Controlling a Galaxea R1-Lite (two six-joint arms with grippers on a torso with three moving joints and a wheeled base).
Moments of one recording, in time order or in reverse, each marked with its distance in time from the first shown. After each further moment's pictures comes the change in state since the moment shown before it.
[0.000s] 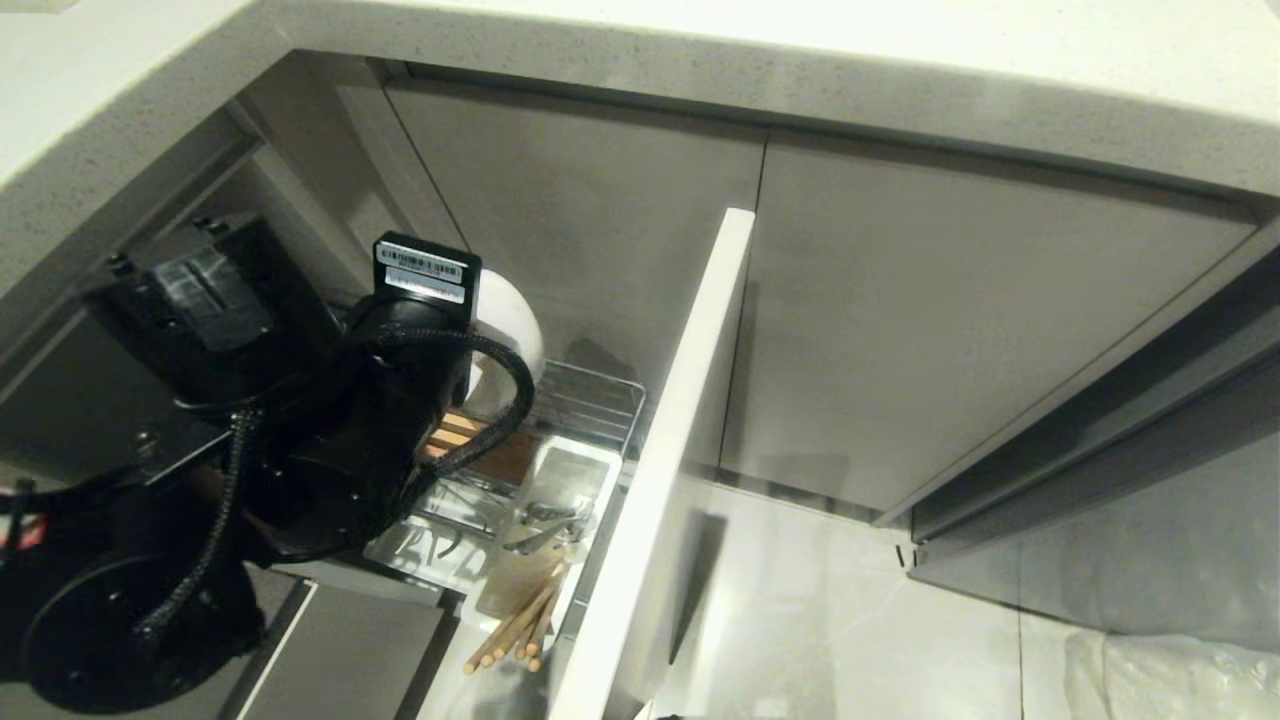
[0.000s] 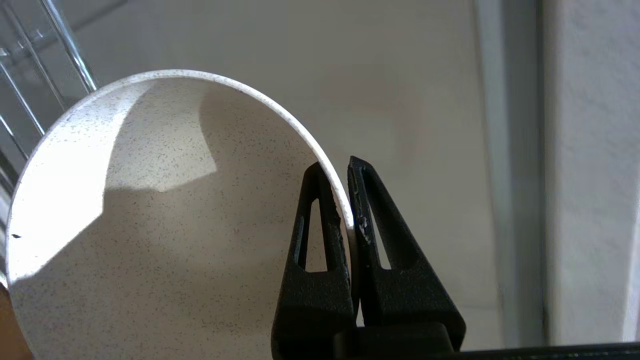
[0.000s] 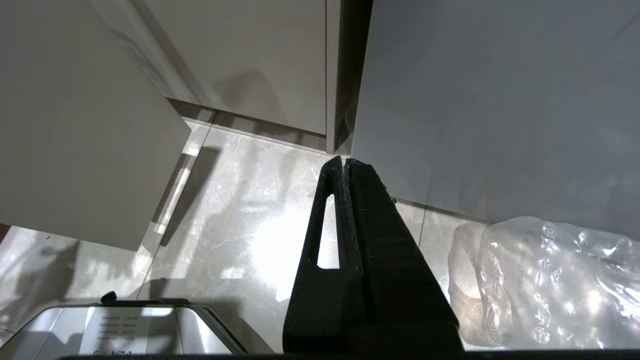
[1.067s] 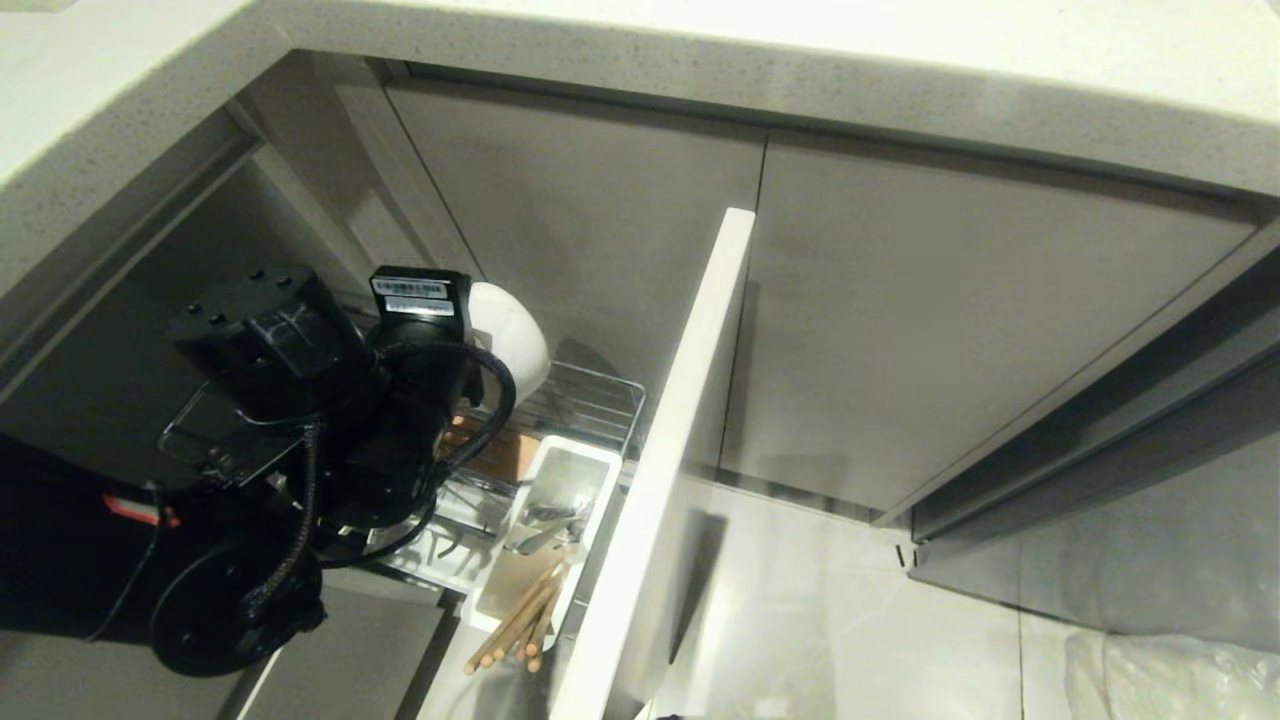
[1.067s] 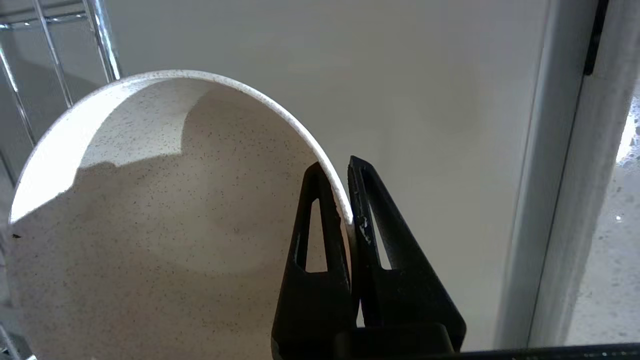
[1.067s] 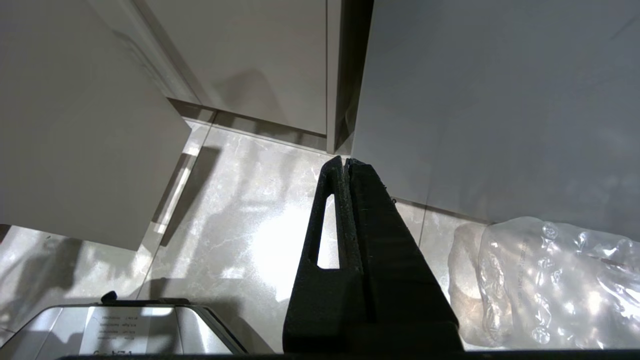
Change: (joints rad) left arm 0.126 0.112 0.044 -0.165 -0.104 -0.236; right arm 0.000 0.000 0.000 0.000 0.000 0.000
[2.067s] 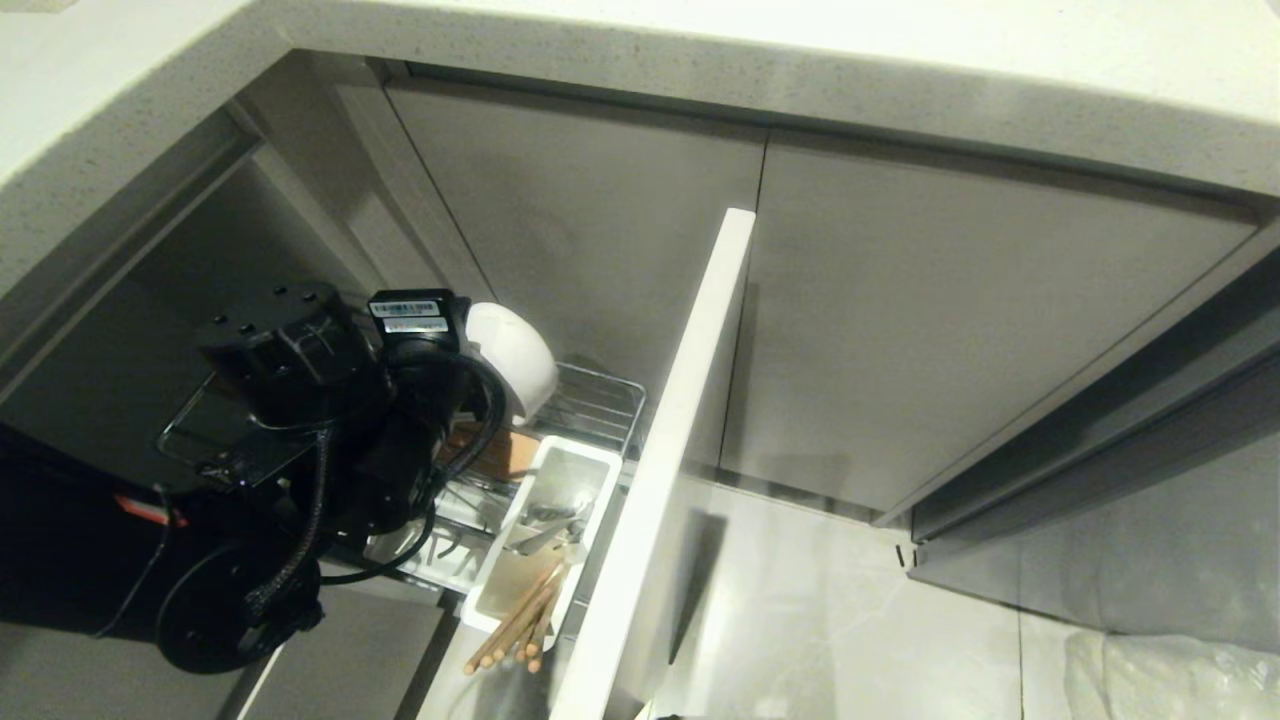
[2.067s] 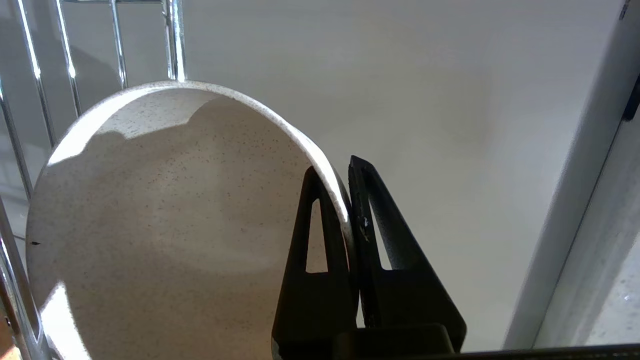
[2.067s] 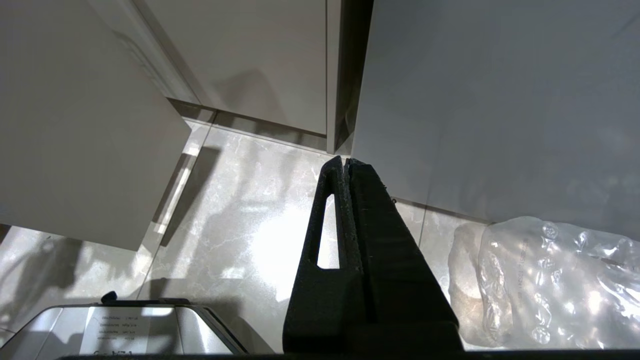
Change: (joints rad) left arm 0.036 0.012 0.019 0.050 -0.021 -0.163; right arm 0.000 0.000 0.000 0.000 0.000 0.000
